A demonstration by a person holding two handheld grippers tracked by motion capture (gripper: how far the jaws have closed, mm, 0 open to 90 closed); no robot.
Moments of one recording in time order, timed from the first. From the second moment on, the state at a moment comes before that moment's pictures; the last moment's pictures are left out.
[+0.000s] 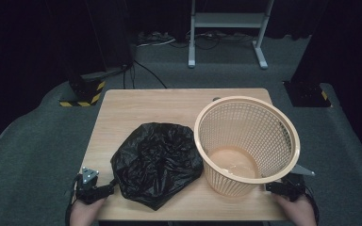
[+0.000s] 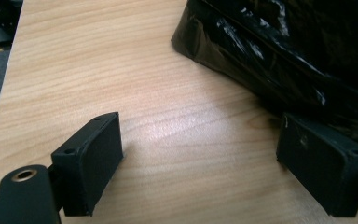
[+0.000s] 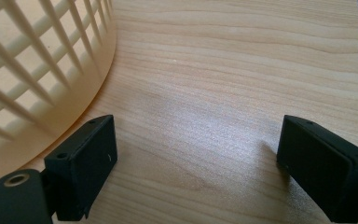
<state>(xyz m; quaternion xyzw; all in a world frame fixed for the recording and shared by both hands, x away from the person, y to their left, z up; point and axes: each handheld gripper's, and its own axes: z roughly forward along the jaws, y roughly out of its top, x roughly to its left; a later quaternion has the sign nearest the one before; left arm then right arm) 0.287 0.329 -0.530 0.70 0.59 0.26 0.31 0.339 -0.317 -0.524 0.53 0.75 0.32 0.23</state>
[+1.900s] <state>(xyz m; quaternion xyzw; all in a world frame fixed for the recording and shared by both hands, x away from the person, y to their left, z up) 0.294 0.205 -0.431 0.74 0.43 0.27 0.44 0.339 -0.318 -0.524 0.54 0.74 0.33 0.23</state>
